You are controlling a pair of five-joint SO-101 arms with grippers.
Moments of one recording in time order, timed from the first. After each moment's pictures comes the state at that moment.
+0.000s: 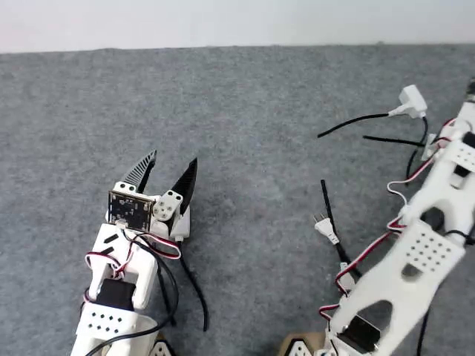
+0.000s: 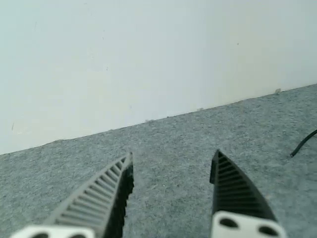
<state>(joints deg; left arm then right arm) 6.3 -75.3 89.3 6.5 -0.7 31.6 56.8 -47.9 55.2 14.5</state>
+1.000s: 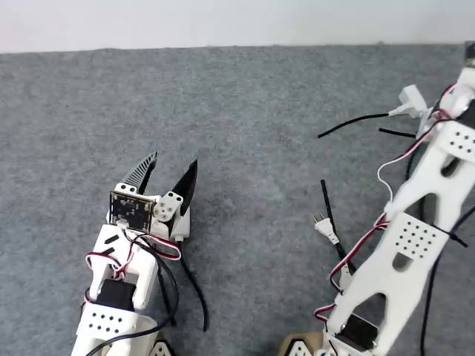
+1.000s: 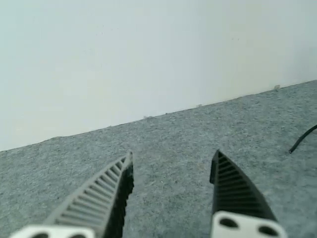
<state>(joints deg) 6.6 -75.3 90.0 6.5 -0.7 26.5 58.5 -91.7 100.7 12.7</state>
